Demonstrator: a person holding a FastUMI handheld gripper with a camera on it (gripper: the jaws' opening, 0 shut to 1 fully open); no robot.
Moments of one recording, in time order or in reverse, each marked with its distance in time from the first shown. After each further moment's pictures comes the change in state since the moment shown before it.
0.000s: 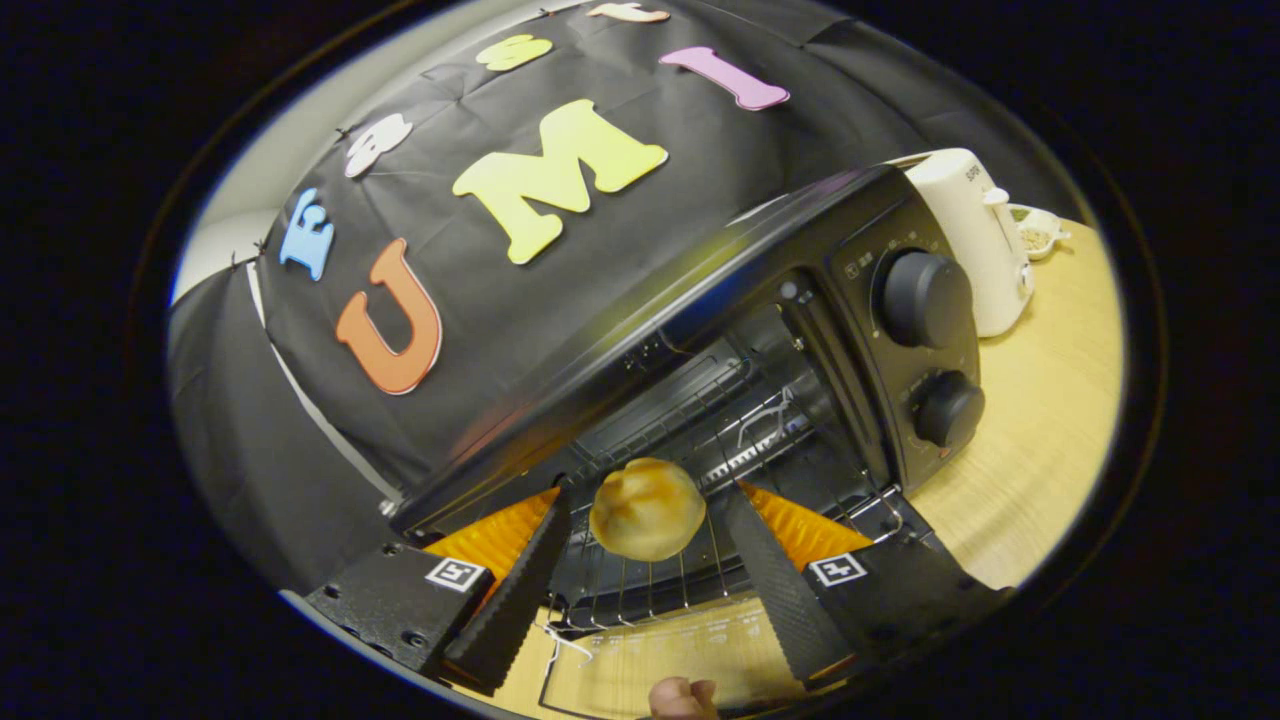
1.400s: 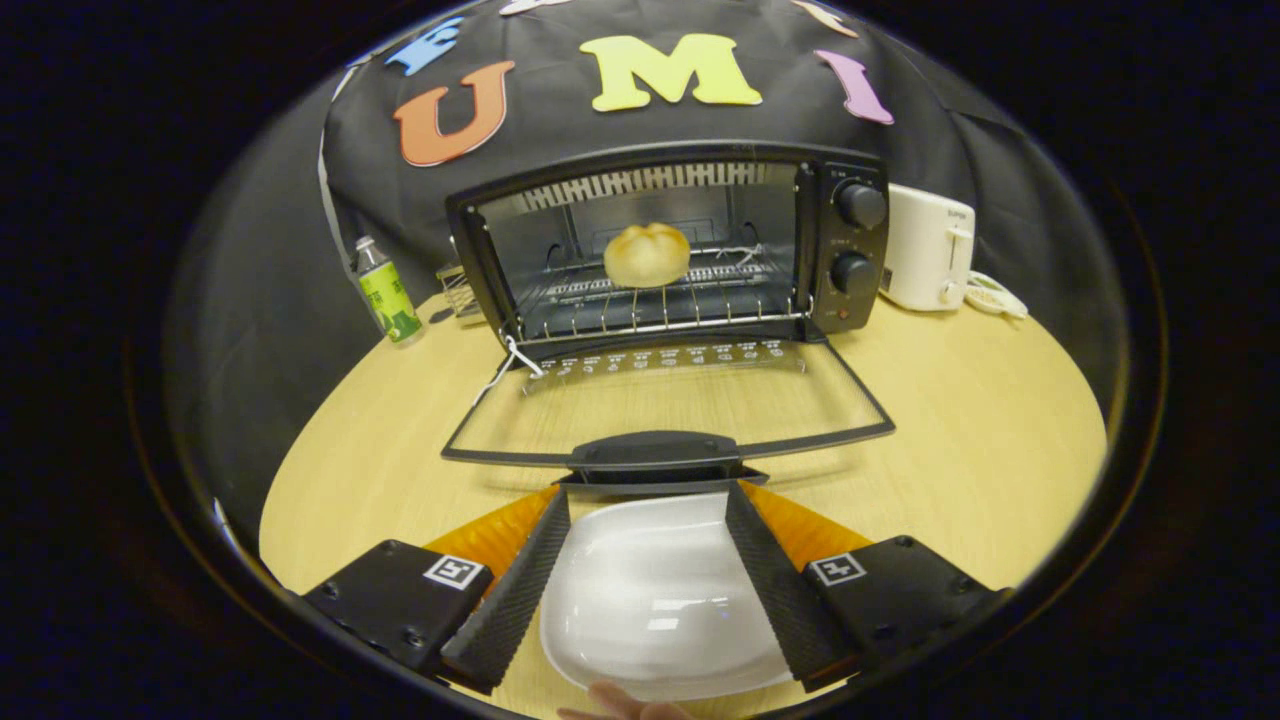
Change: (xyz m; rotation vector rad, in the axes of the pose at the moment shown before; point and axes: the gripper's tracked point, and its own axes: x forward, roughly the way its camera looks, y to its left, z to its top) arm -0.129 -0.034 -0.141 -0.457 0.318 -0.222
